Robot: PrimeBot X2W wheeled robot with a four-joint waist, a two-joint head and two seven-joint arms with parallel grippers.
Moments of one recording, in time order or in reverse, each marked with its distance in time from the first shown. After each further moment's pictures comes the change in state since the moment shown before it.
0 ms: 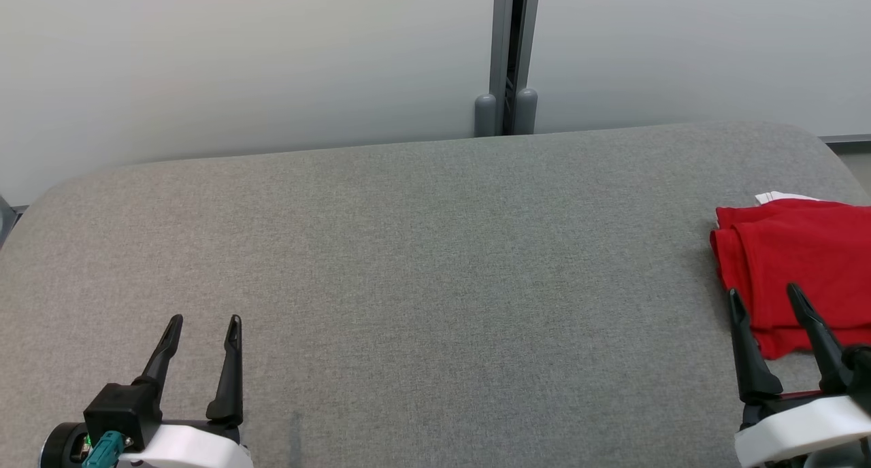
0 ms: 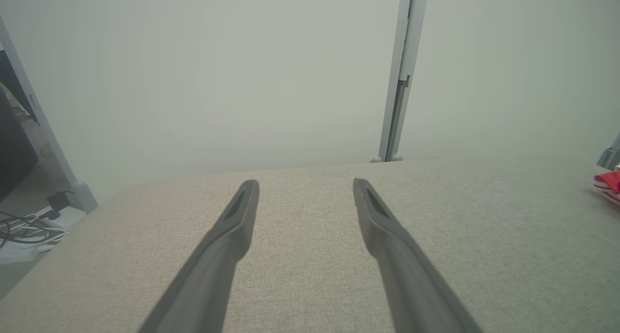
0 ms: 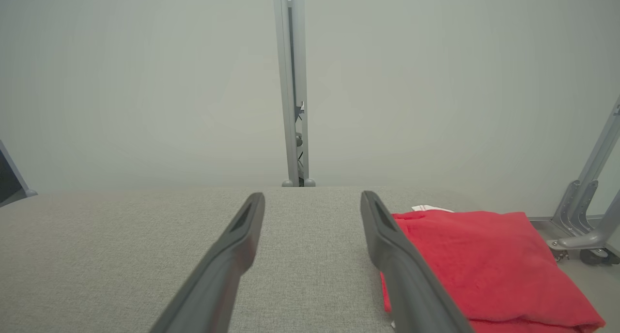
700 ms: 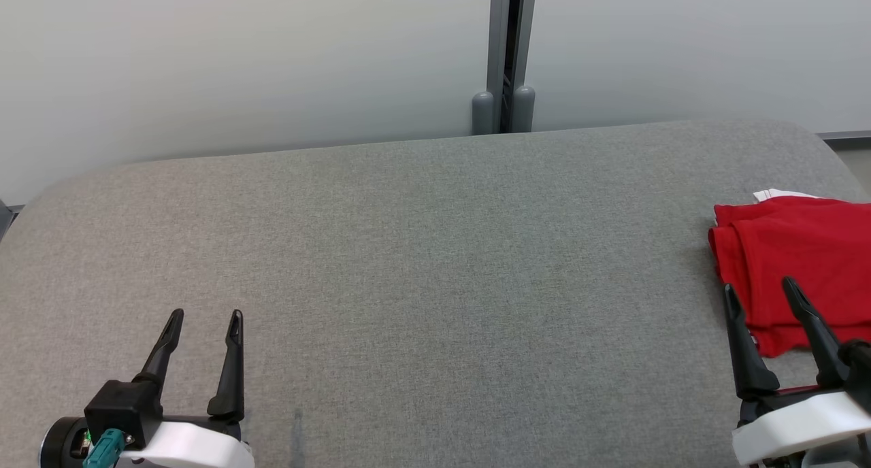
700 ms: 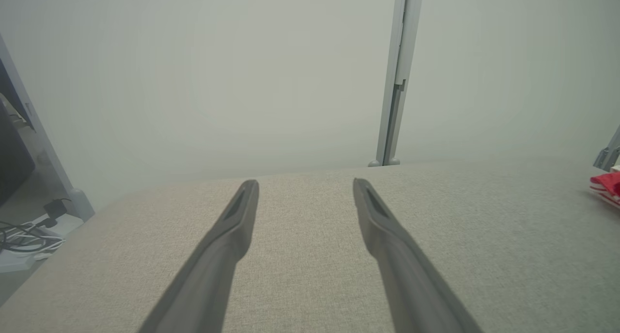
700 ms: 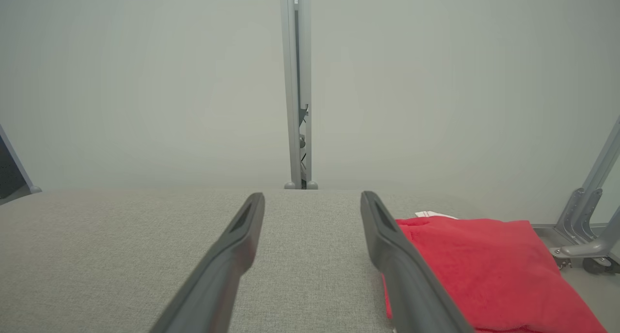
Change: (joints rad) left arm -0.004 -0.008 0.006 -0.012 0.017 -0.007 0.001; right arm -0.011 -0.014 0.018 -0.009 0.000 0.000 0.006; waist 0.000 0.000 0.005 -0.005
